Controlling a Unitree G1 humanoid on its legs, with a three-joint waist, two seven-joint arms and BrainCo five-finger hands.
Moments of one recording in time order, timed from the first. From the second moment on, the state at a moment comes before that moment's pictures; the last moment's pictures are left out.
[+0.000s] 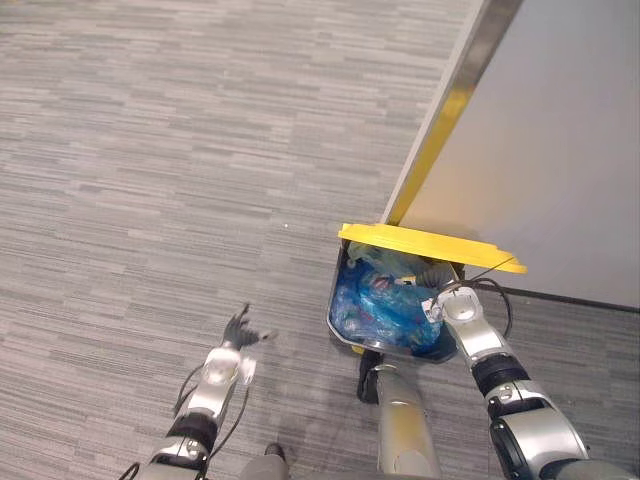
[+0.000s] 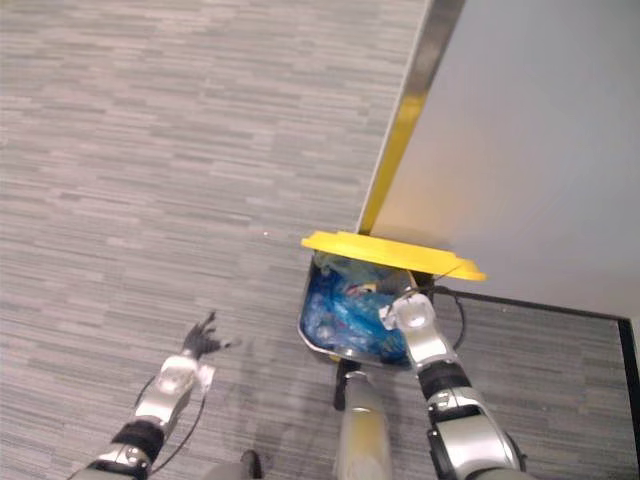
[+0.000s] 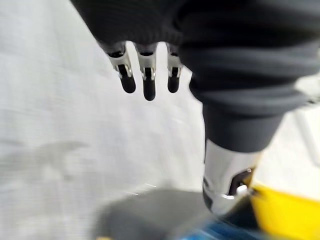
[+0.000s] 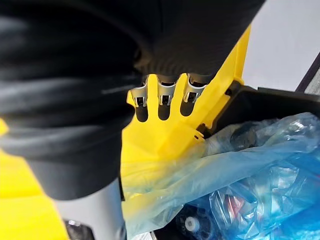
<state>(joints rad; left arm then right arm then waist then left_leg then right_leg) -0.14 0.22 -0.02 0.96 0.07 -0.07 0.09 -0.44 -0.31 0.08 0.69 -0.20 0.02 -0.08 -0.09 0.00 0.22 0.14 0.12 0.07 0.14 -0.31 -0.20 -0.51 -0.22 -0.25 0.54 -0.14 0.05</state>
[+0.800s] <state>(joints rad) 0.02 0.07 0.06 1.06 0.08 -0.02 0.08 0.01 -0.11 -0.17 1.12 -0.22 0.02 -0.10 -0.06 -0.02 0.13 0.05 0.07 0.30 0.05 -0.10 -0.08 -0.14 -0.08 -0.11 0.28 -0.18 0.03</state>
